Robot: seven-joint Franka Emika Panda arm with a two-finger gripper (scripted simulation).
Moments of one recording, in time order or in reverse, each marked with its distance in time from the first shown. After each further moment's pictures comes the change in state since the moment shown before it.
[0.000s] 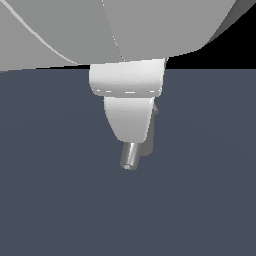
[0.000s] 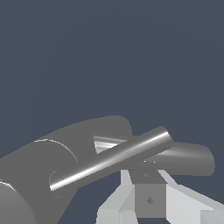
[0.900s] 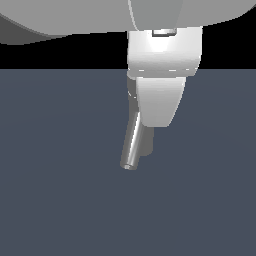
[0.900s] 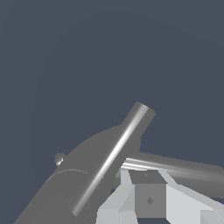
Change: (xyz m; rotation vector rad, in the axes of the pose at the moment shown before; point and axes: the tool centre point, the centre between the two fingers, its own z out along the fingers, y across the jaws) arm 0.028 -0.026 0.000 -0.003 -0.006 -0.019
